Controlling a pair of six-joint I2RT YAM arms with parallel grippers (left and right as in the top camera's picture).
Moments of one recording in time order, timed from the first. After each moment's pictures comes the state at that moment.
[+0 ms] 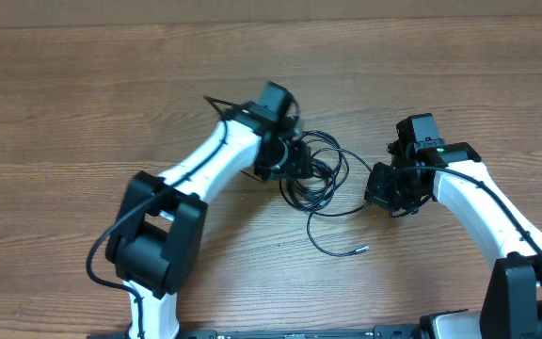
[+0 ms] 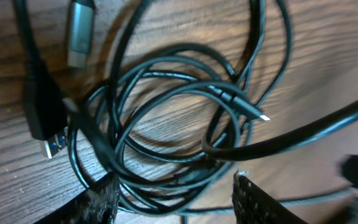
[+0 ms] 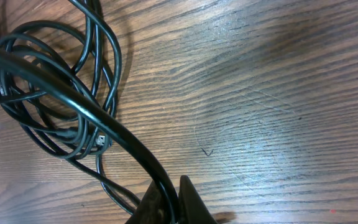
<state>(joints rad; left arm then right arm) -0.53 2.01 1.45 -0.76 0.39 -0.41 0.14 1.57 0.97 -0.84 -0.30 0.49</state>
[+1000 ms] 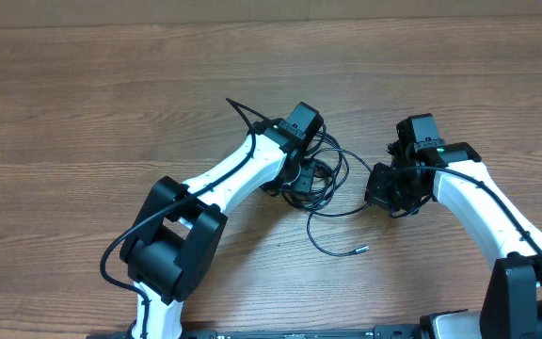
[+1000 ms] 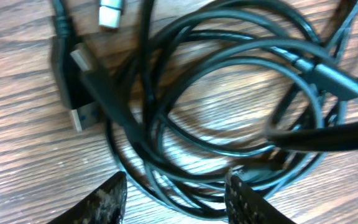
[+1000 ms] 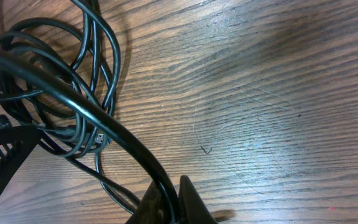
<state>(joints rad) -0.63 2.03 1.44 -0.83 0.11 -0.42 0.14 1.57 0.97 -0.85 -0.30 0.49</state>
